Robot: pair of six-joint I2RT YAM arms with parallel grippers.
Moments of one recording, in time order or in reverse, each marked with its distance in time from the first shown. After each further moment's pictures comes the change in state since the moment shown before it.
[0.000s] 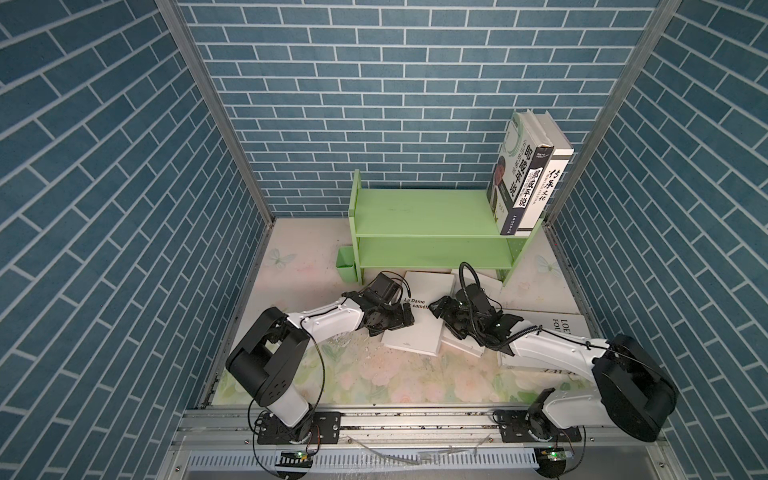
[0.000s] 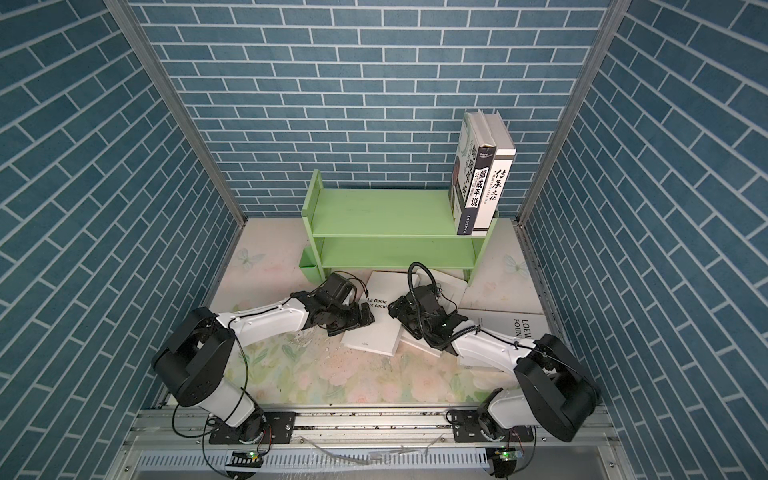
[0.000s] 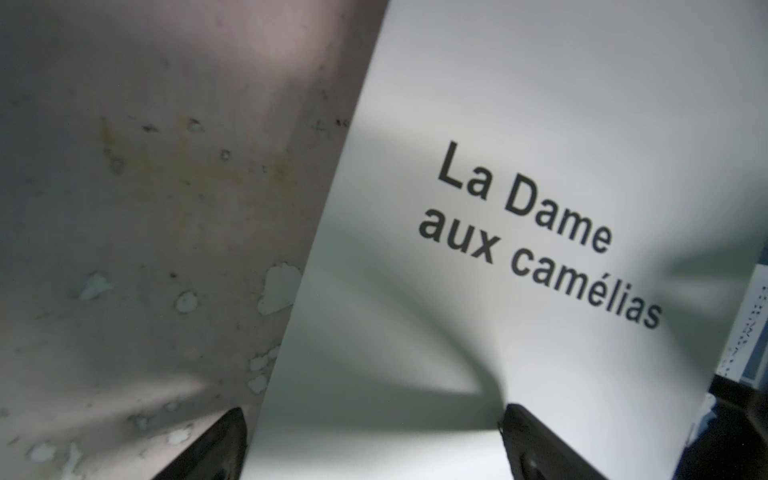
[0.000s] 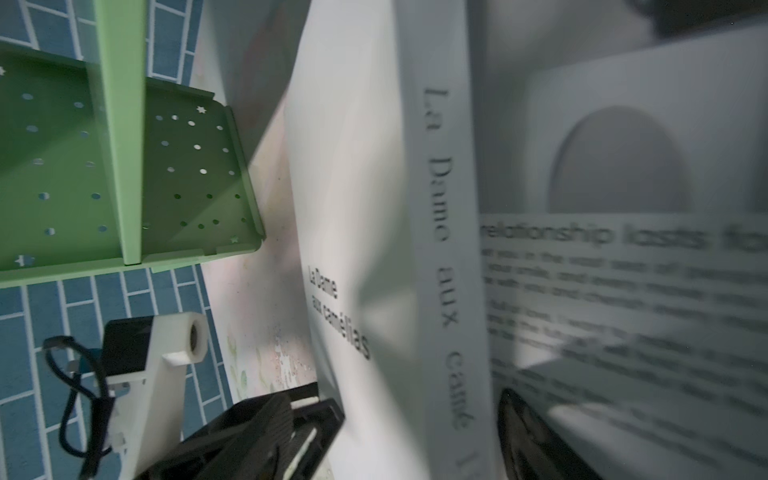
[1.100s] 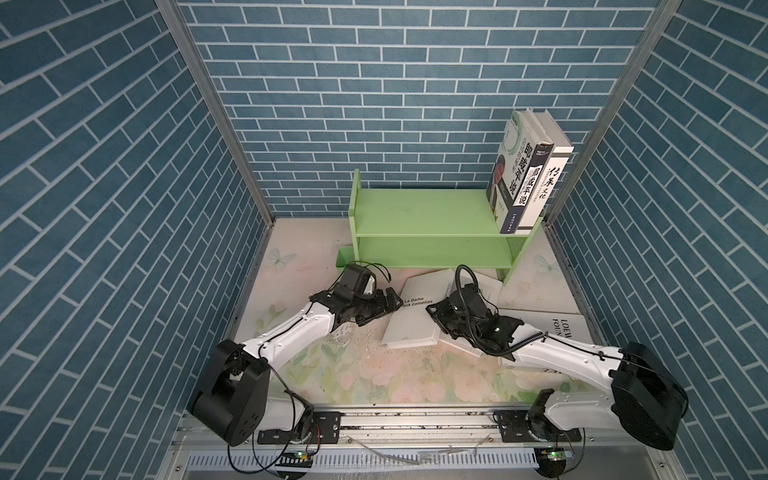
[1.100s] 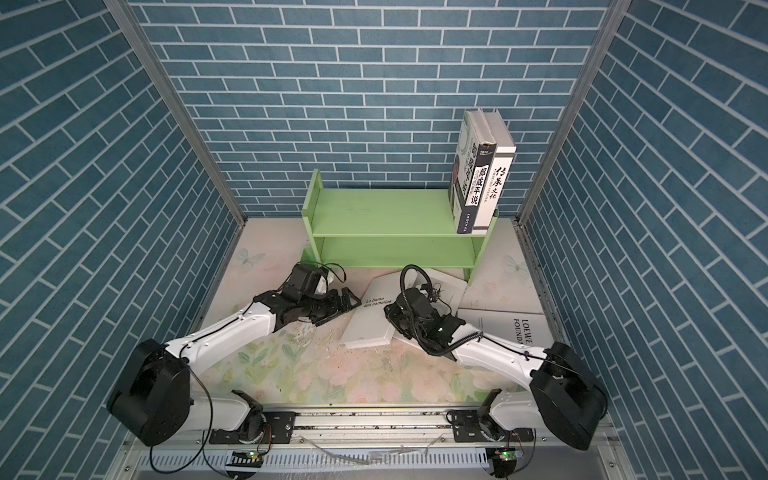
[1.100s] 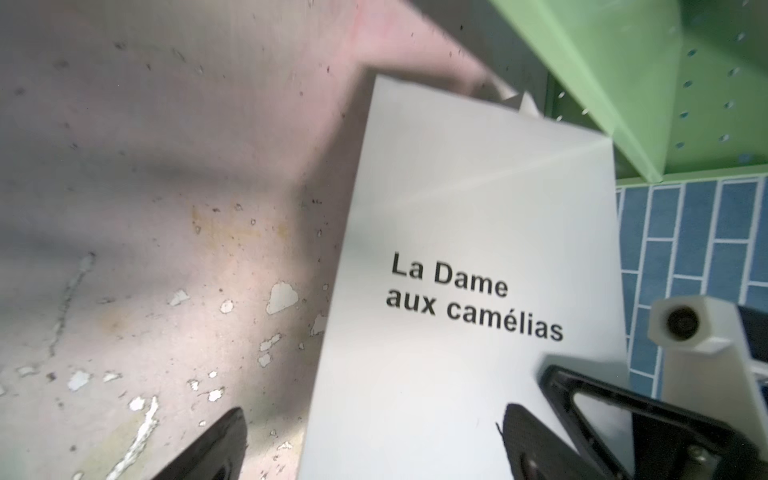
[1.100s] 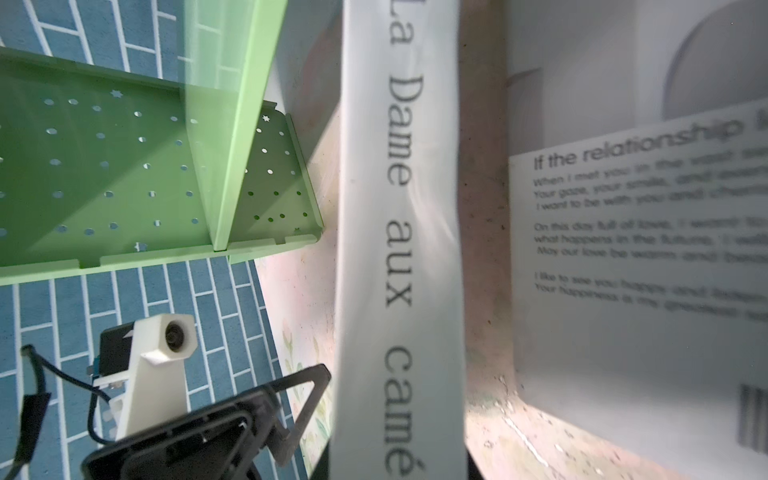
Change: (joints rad) left arm 0.177 -0.266 -0.061 0.006 0.134 0.024; right arm 0.103 -0.148 0.039 -0.120 0.127 0.145
